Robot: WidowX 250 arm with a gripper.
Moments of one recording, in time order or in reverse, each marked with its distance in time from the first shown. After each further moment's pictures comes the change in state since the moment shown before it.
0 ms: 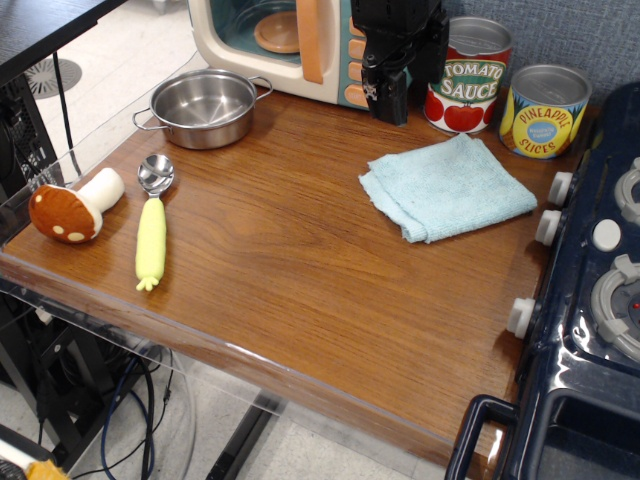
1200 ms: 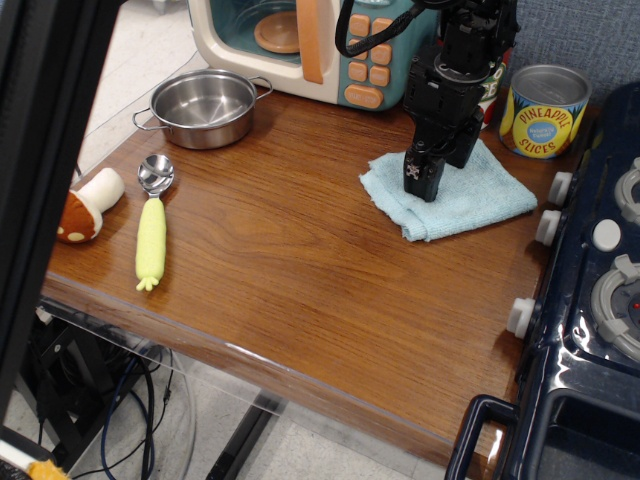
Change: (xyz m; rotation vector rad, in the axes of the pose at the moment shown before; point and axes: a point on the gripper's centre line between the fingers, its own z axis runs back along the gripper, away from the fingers) arm -0.033 0.000 -0.081 0.131 -0.071 -0.046
